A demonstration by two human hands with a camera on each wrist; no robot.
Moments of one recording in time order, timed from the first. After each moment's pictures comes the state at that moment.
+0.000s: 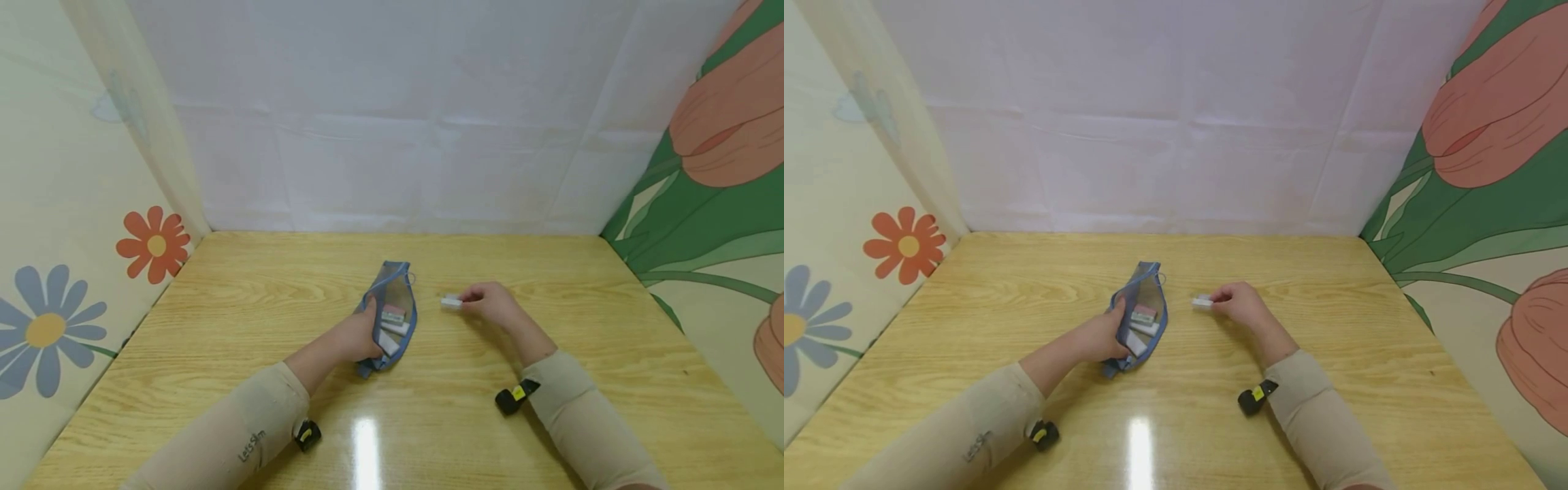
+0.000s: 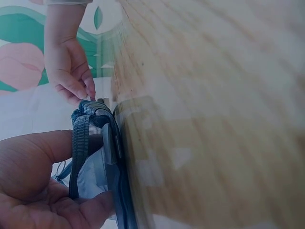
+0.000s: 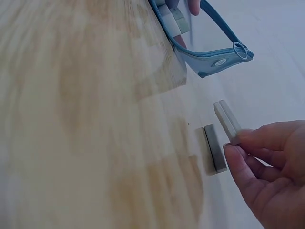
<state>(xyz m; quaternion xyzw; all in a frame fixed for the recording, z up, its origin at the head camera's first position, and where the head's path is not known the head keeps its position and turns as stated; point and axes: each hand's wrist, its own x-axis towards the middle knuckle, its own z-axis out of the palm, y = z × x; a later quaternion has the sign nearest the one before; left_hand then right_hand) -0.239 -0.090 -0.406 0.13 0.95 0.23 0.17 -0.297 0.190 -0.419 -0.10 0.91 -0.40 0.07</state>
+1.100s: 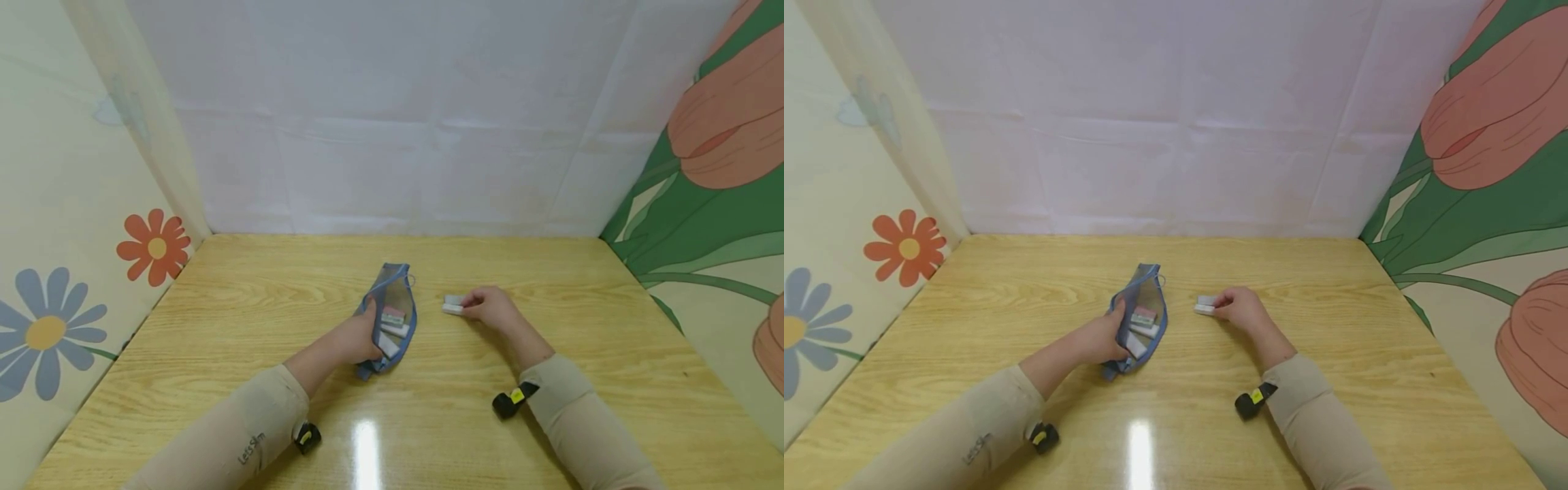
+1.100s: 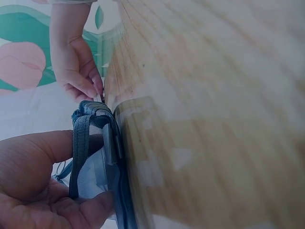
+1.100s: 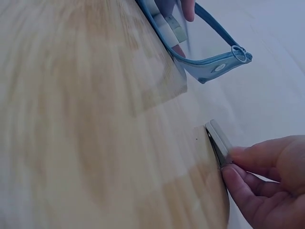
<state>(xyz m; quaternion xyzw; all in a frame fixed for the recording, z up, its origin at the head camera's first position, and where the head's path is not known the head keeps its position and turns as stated) -0.237 -0.091 -0.404 0.13 0.95 0.23 0.17 -0.295 0.189 -0.427 -0.08 0.91 -0.40 0.04</state>
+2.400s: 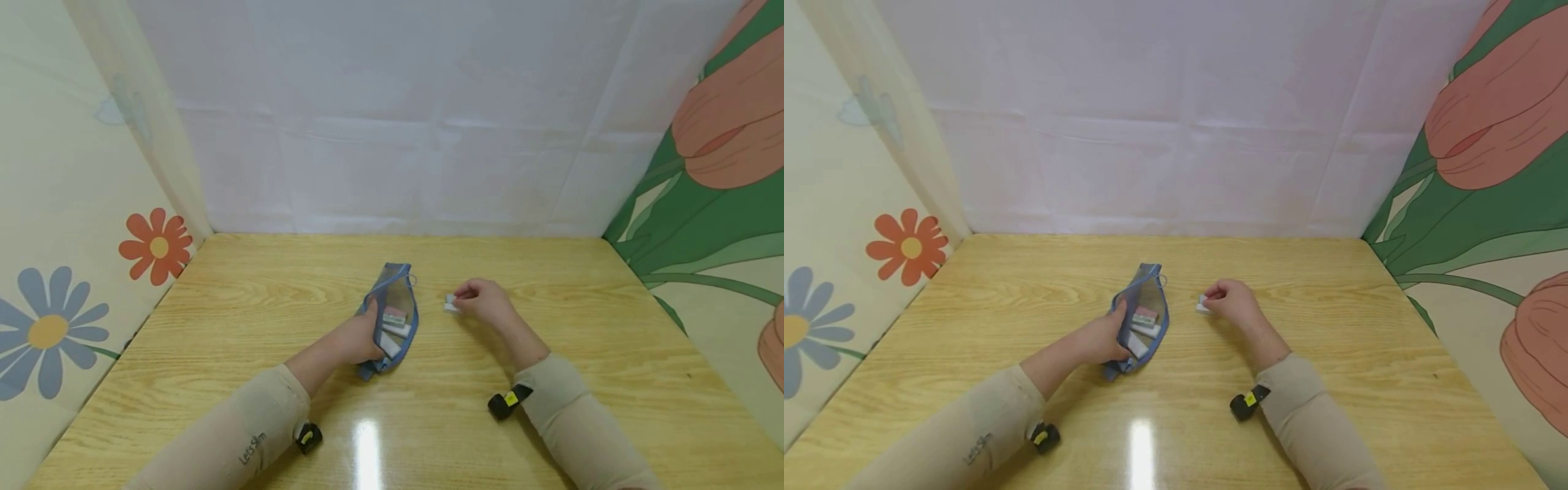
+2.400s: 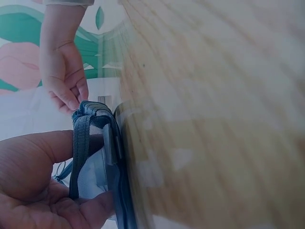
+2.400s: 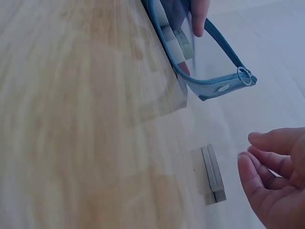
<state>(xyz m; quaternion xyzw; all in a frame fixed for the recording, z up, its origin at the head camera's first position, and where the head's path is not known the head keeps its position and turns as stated) -0.237 -0.091 -0.405 0.12 0.95 0.24 0.18 -0.291 0.171 -0.412 -0.07 0.89 -0.44 0.03</state>
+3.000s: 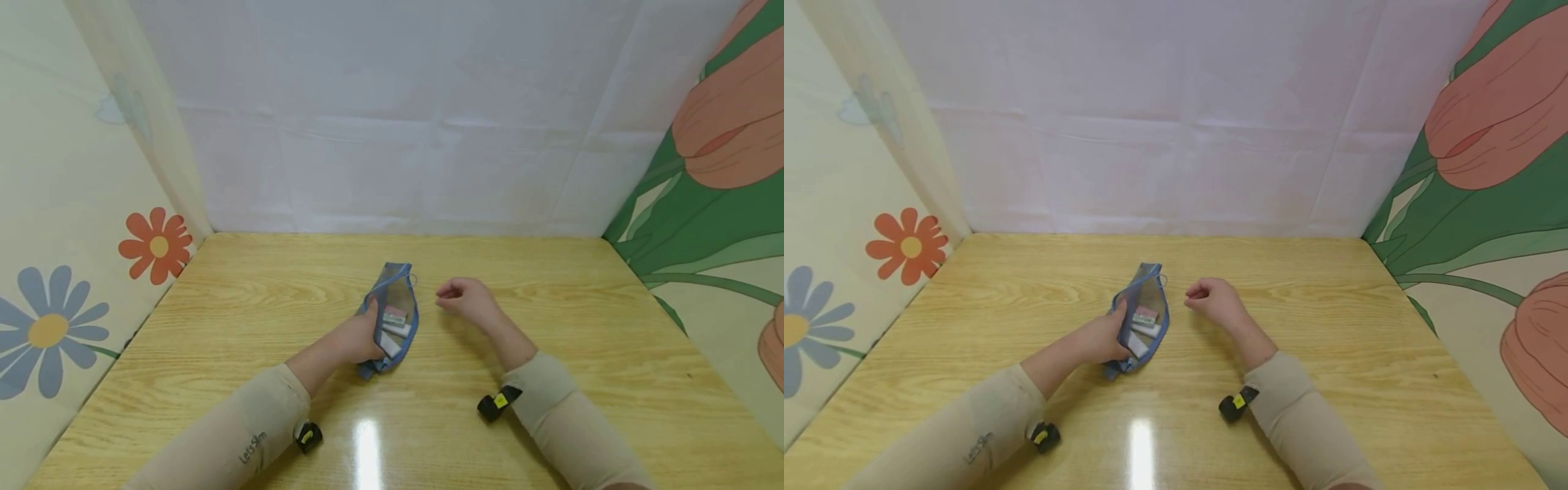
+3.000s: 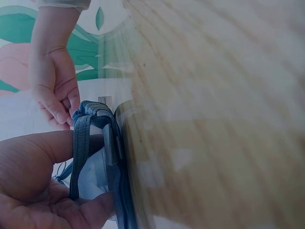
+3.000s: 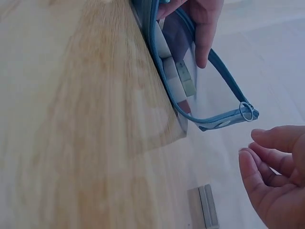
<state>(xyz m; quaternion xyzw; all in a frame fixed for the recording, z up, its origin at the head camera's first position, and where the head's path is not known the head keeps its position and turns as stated) -0.237 -0.091 -0.405 0.13 0.95 0.24 0.17 -0.285 0.143 -0.401 -0.10 0.88 -0.45 0.05</state>
